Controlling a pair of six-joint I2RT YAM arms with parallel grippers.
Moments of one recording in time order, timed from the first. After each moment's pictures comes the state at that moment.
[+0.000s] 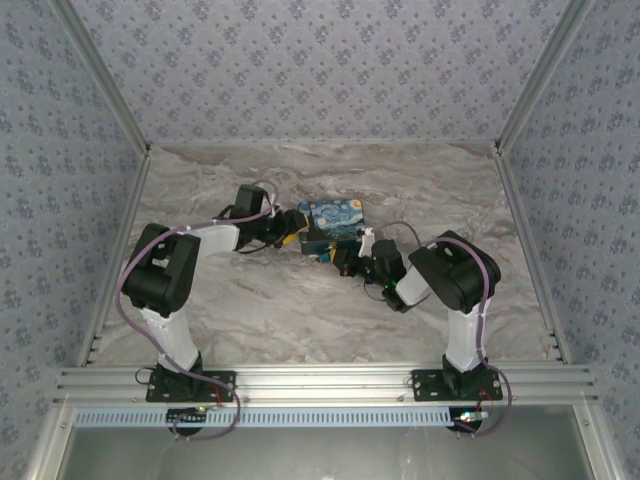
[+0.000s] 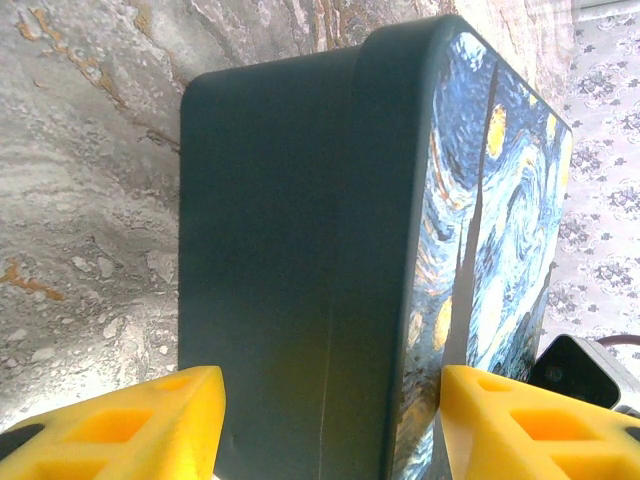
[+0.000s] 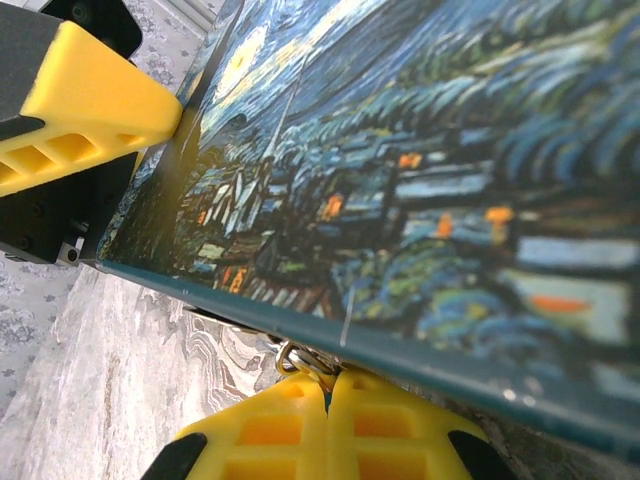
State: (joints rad) left arm -0.38 1.85 1.01 0.06 0.60 -0.88; right arm 0.58 1.94 0.51 1.12 -0.30 0.71
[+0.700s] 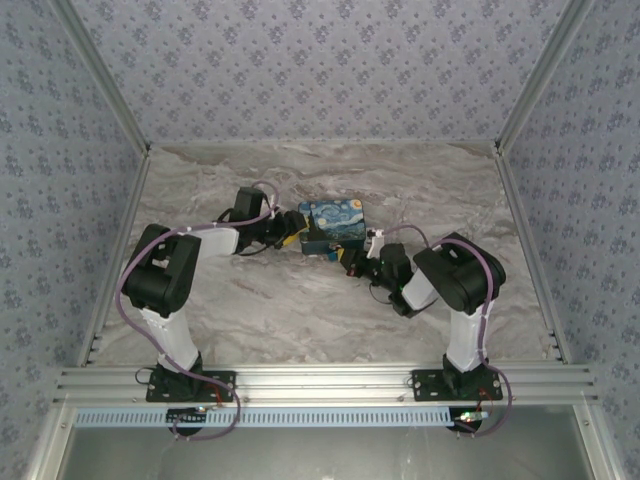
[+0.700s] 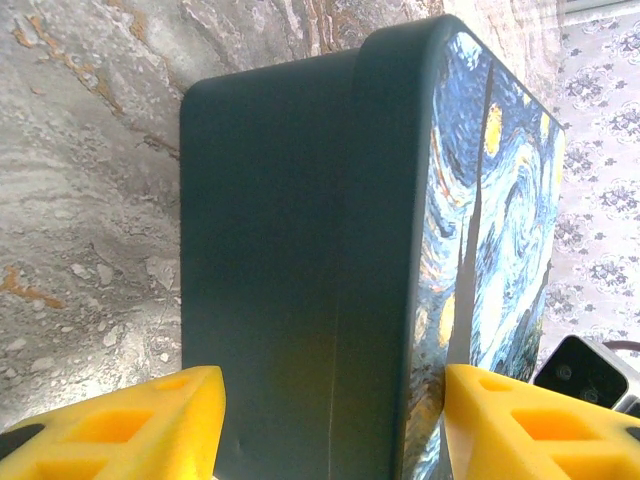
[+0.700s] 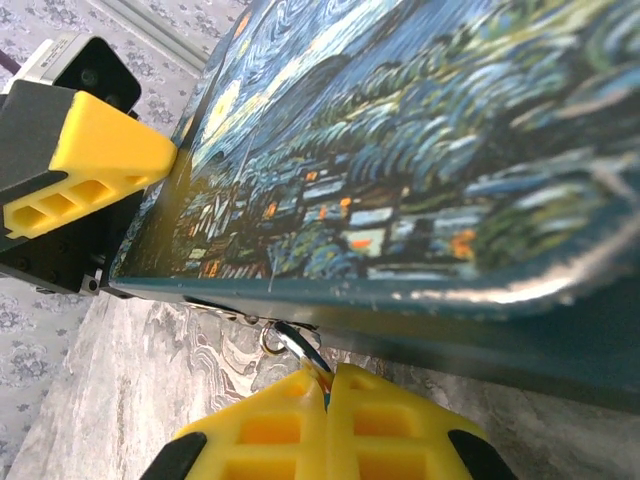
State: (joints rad) left arm -0.38 1.85 0.97 0.13 0.60 -0.88; right arm 0.54 1.92 0.43 1.20 -0.27 0.77
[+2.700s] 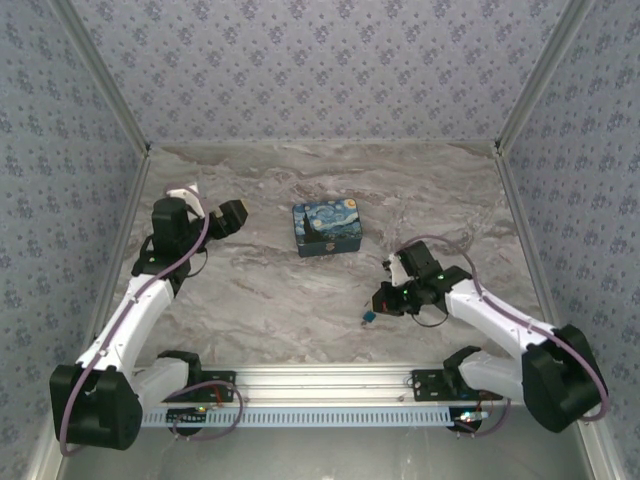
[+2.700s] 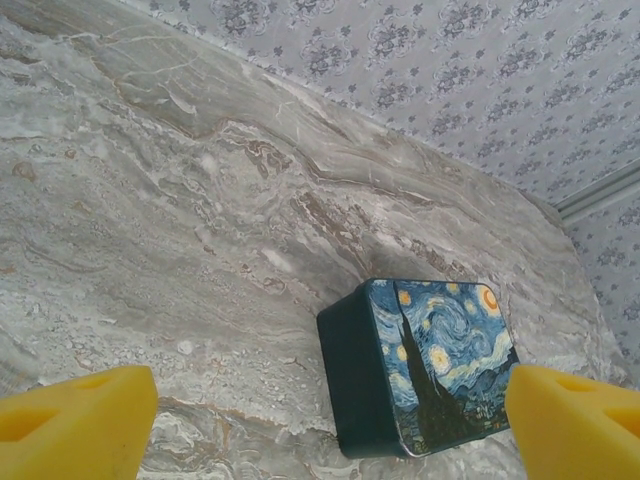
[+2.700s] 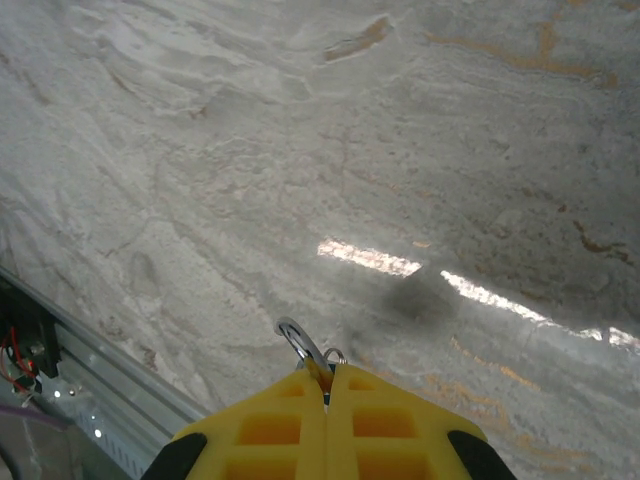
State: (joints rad) left arm -0.14 1.03 0.73 -0.12 0.28 -0.54; right arm 0.50 1.15 0.57 -0.56 -0.48 0.53
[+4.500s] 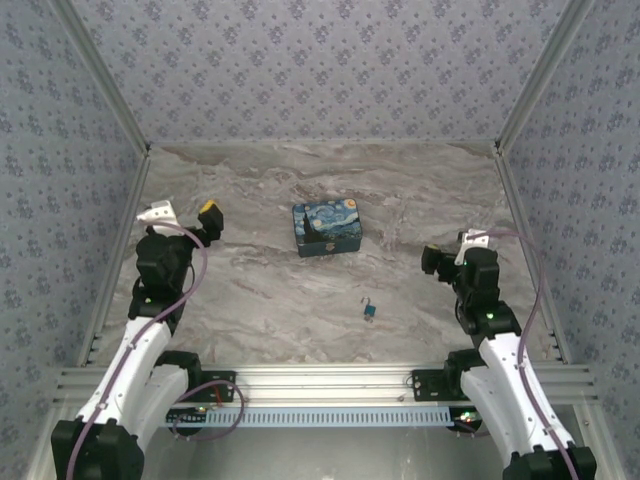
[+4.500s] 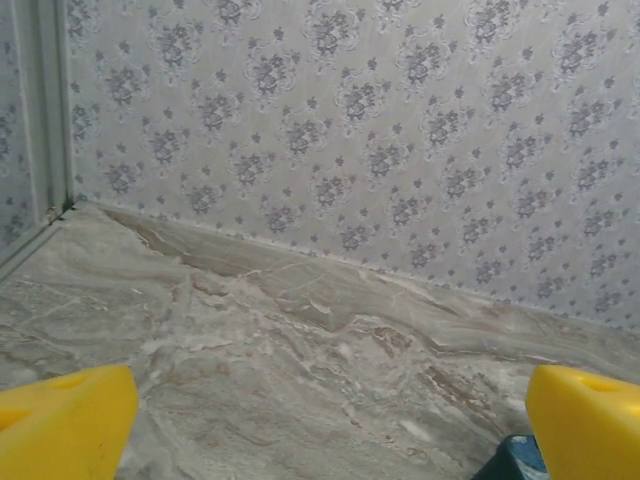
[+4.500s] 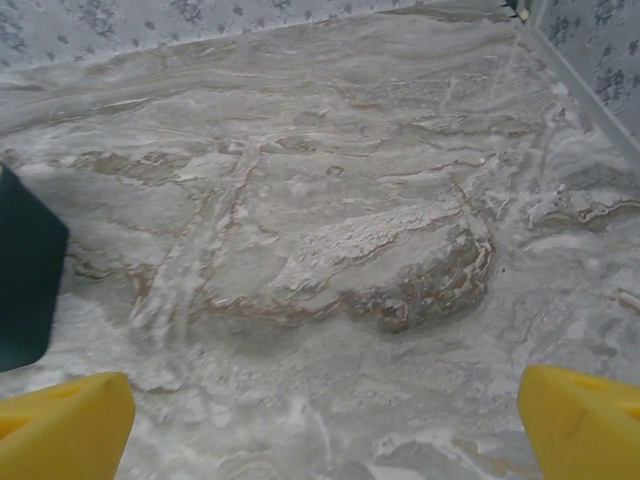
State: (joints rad) left arm -0.12 0.75 0.47 0.22 -0.07 -0.31; right arm 0.10 0.62 0.39 -0.25 0.14 0.16
